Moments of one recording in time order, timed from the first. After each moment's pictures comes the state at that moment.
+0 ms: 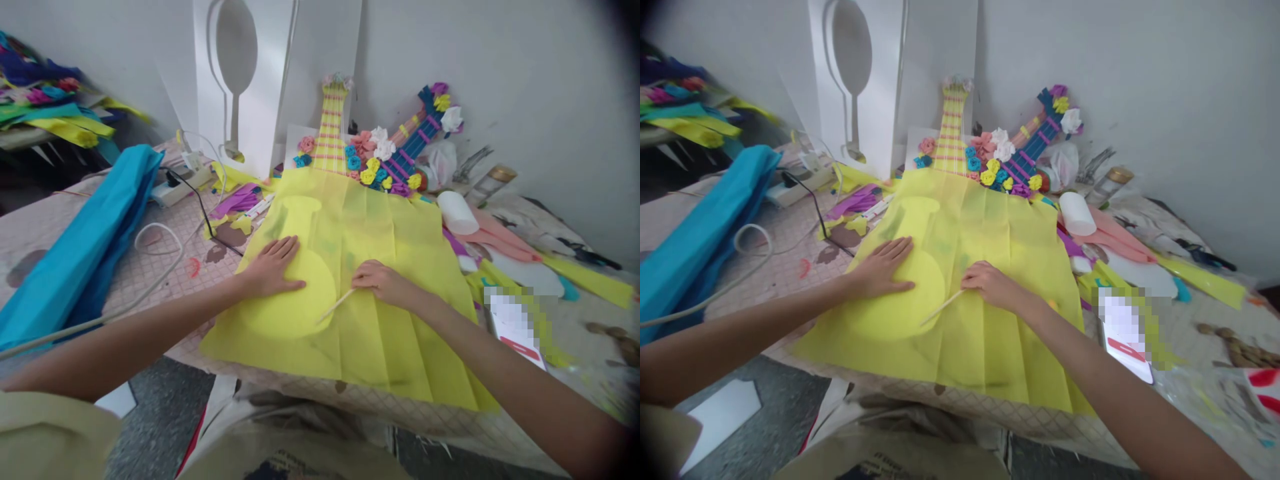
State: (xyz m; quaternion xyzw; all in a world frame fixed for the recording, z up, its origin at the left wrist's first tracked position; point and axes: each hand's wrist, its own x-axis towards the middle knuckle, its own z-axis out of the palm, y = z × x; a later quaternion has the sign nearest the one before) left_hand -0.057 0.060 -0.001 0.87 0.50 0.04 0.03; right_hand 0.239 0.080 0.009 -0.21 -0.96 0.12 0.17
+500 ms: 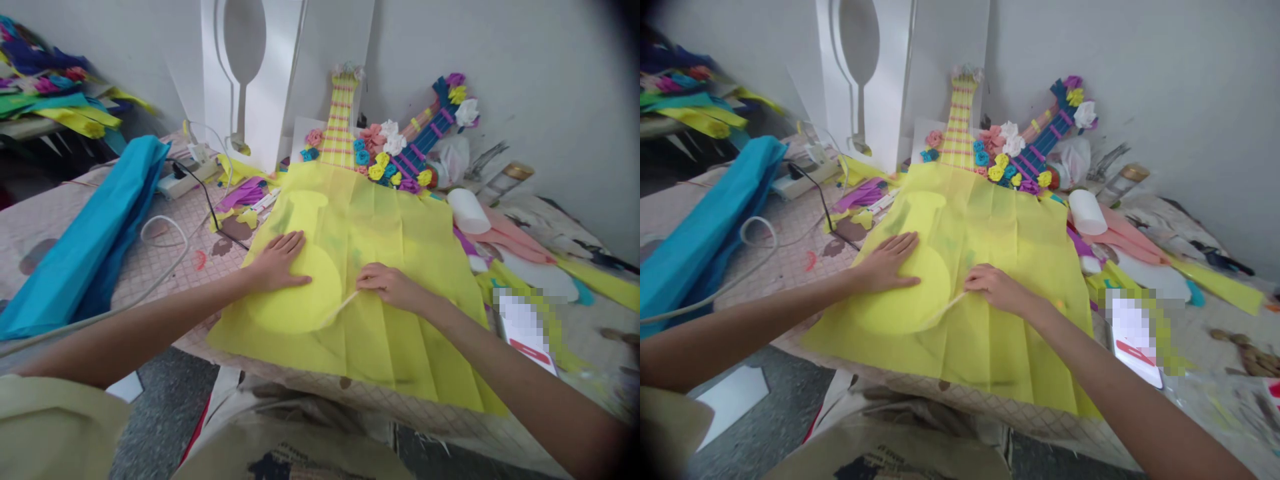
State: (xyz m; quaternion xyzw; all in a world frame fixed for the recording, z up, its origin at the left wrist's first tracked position) left_hand -0.057 0.060 -0.003 0.87 0.49 0.05 0.03; right_hand 0.230 0.069 0.011 -0.19 -0.95 0.14 0.18
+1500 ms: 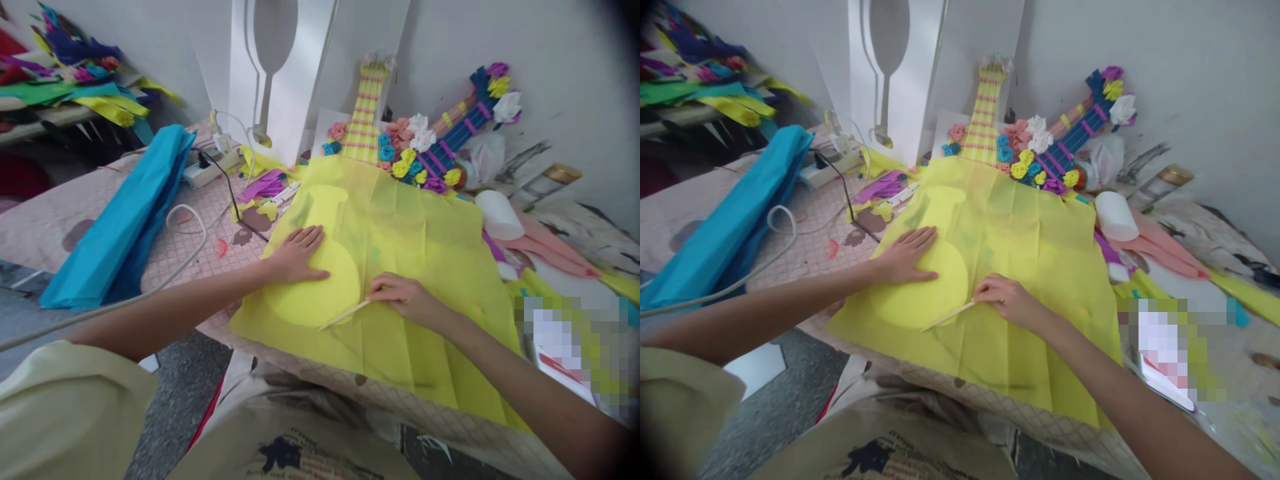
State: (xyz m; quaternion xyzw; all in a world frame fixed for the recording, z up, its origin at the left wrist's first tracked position) left_hand -0.057 0.057 -0.001 0.87 0.49 0.06 0.05; right_hand 0.222 0.048 0.008 -0.19 -0.94 0.21 0.21
